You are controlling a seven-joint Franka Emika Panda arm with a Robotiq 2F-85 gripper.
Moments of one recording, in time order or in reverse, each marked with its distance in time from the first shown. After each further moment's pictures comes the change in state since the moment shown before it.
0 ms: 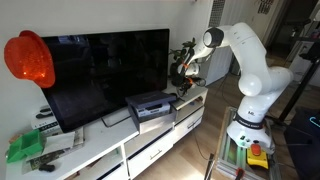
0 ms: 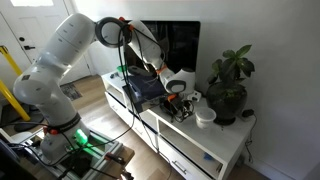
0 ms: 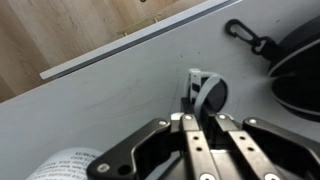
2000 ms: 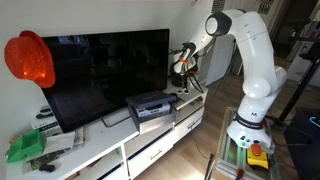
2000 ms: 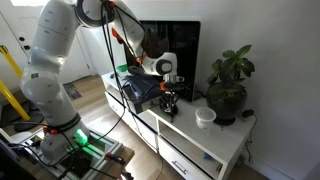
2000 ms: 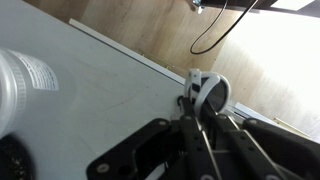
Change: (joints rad) arm 0.232 -0.254 -0.071 -0.232 -0.395 -0.179 -0.406
